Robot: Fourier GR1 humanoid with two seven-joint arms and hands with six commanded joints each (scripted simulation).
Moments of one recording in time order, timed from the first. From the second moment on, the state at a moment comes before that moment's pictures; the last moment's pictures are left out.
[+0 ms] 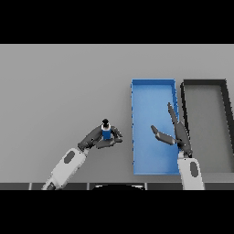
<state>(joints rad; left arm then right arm) -0.24 0.17 -0.54 -1.30 0.12 -0.16 -0.12 0.02 -0.17 0.07 -1.63 0.16 0.08 -0.05</state>
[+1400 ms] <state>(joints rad) -0.29 0.09 -0.54 -1.52 0.07 -0.19 -0.09 0.20 -0.09 0.11 -1.75 0.27 -0.06 -0.09</state>
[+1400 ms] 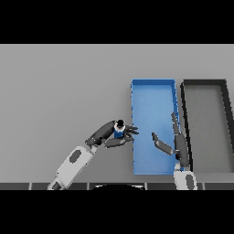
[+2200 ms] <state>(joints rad) -0.27 0.06 -0.50 -1.53 -0.01 -0.24 -0.06 0.20 -0.22 0.19 -2.11 0.10 0.15 0.15</state>
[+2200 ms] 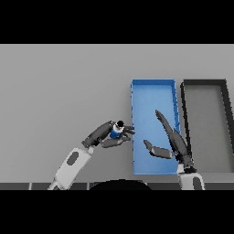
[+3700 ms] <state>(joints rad) -0.26 -0.02 -0.43 -1.52 -0.03 -0.37 -0.05 -0.40 -0.06 0.38 -1.88 -0.05 0.37 0.40</state>
